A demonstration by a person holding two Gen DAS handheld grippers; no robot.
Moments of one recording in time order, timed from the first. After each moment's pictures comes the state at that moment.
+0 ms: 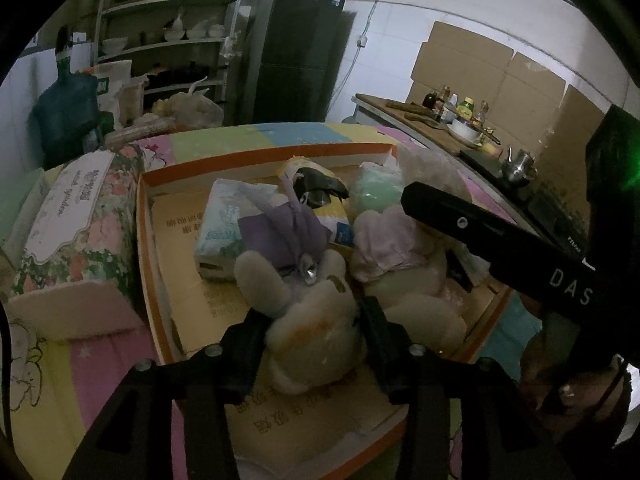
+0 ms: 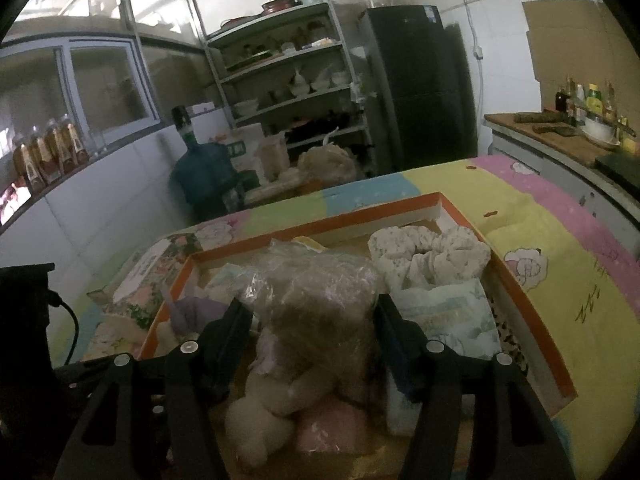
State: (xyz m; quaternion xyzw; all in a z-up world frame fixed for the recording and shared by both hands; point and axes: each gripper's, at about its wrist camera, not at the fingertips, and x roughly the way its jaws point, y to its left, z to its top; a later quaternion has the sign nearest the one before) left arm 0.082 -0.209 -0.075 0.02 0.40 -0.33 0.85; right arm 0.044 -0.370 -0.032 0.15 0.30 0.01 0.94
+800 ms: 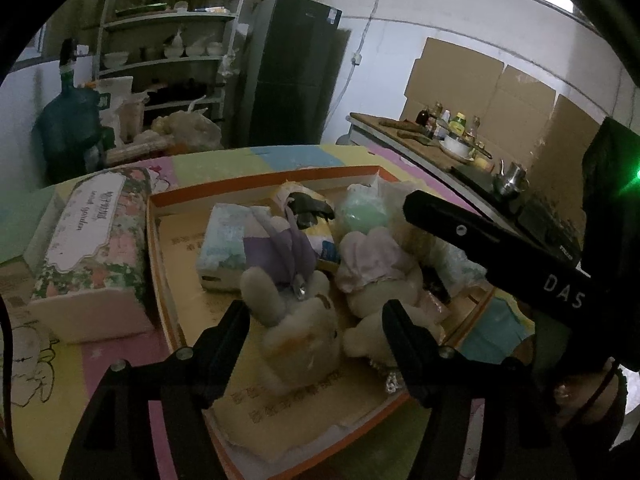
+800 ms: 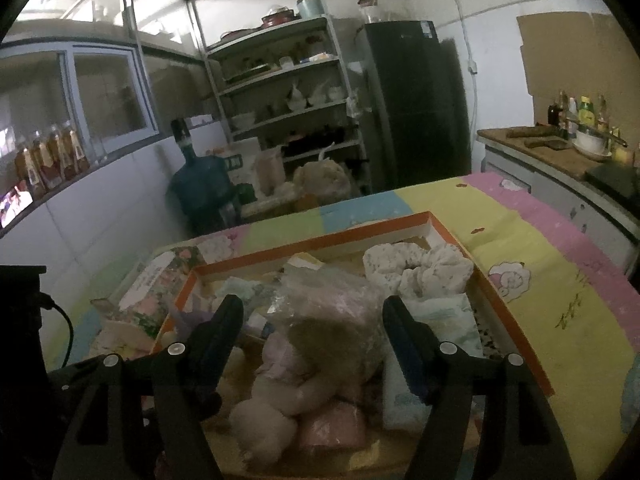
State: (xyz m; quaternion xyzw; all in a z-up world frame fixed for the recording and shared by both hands) left arm 0.070 -0.198 -0.055 0.01 0.37 -0.33 0.87; right arm 0.027 -0.370 -0.016 0.14 0.27 0.00 0.95
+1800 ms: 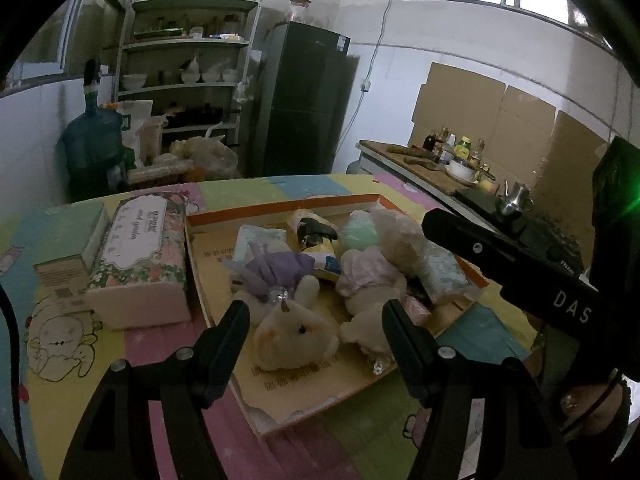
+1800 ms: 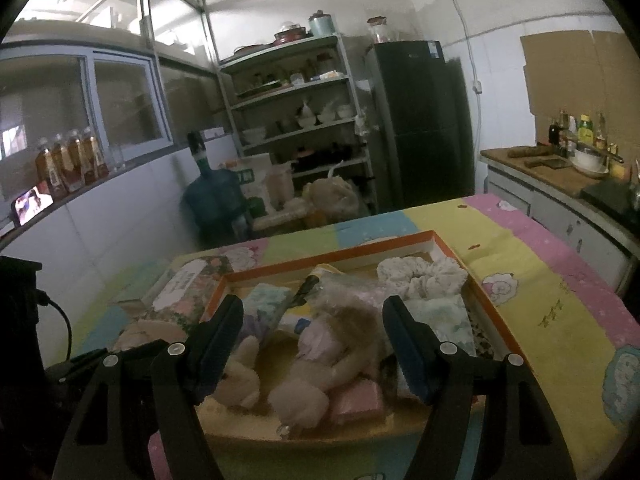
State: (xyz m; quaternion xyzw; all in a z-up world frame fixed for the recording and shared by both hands) left arm 0.032 -0.173 -0.026 0.00 0.33 -0.31 0.89; right arm -0.015 -0.347 0.013 0.13 0.24 0.00 0.96
